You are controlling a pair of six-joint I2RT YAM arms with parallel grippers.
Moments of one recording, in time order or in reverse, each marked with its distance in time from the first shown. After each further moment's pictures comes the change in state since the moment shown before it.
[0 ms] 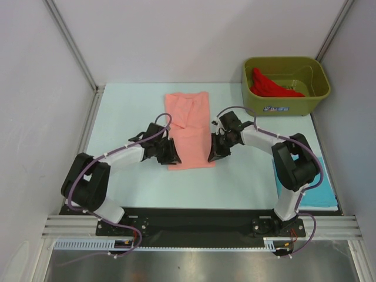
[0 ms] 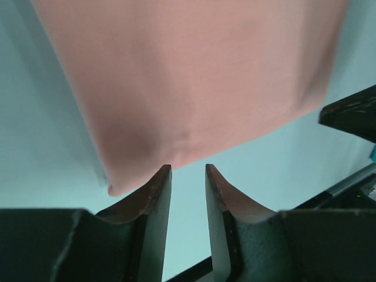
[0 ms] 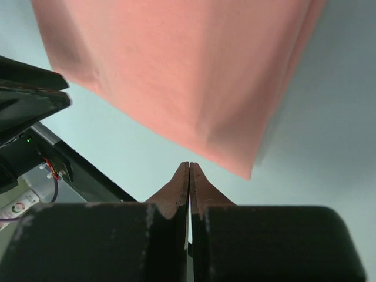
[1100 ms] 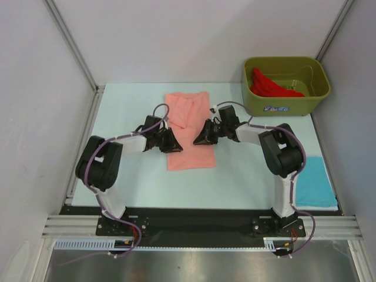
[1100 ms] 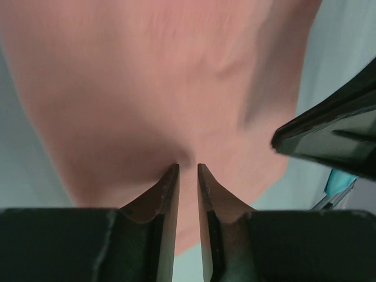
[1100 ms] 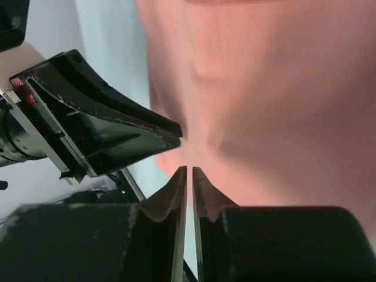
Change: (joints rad) left arm 0.114 0.223 0.059 0.268 0.134 -0.026; right arm -0.036 0.197 0.046 0.525 -0.218 0.328
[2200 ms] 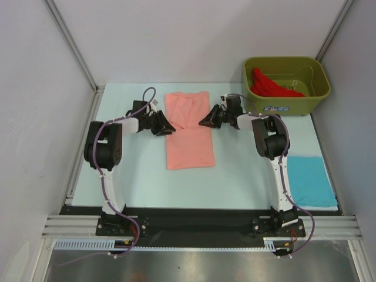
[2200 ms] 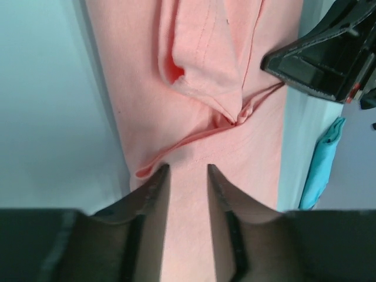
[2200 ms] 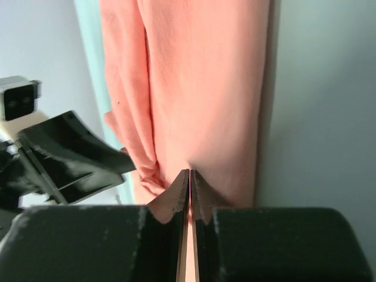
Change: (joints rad) left arm 0.219 0.328 0.352 -0.003 0.230 0.081; right arm -0.153 0.425 0.373 0.230 -0.017 0.208
